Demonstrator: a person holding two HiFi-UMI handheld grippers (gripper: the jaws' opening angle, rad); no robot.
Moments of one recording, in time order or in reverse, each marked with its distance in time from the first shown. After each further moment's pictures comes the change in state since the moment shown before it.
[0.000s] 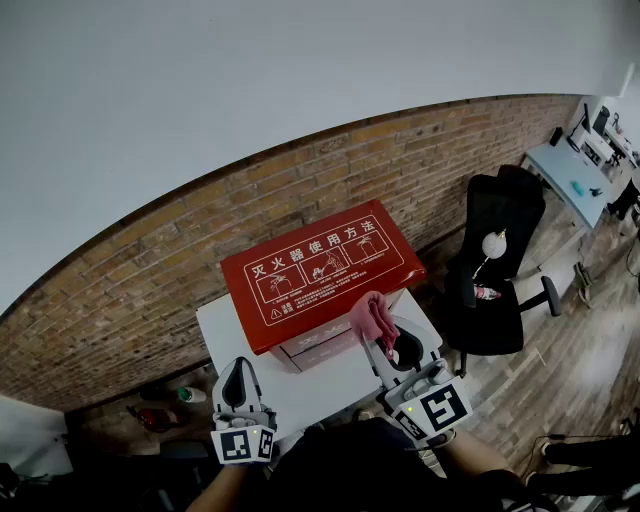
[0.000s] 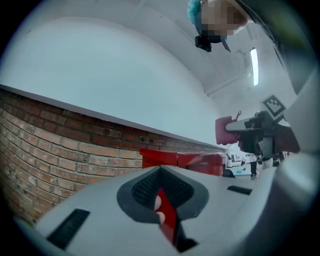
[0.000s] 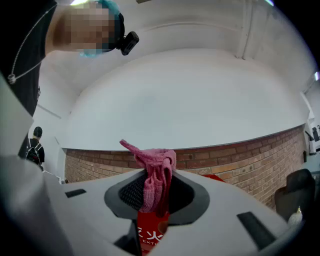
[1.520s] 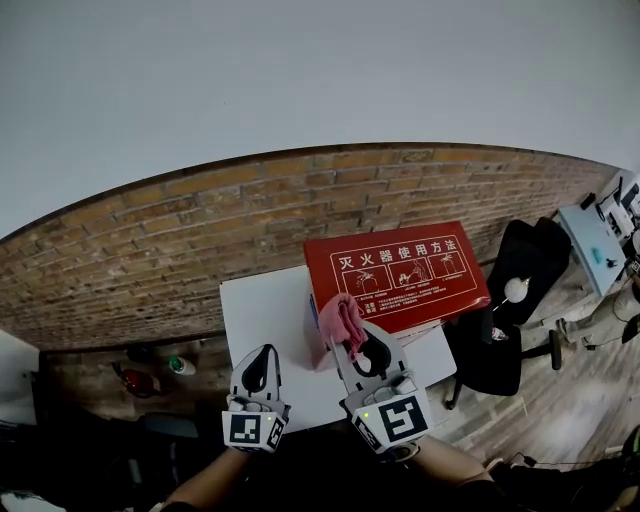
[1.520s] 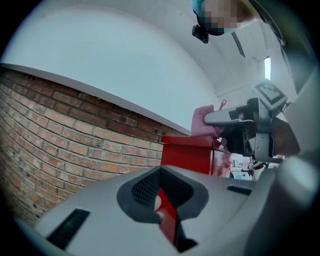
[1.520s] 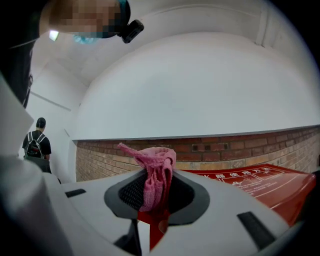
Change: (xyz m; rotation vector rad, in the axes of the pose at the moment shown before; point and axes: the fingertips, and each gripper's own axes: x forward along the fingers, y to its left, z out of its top) left arm -0.011 0.079 -0.038 -0.109 0.047 0.027; right arm 0.118 0.145 -0.042 -0.034 0.091 0.139
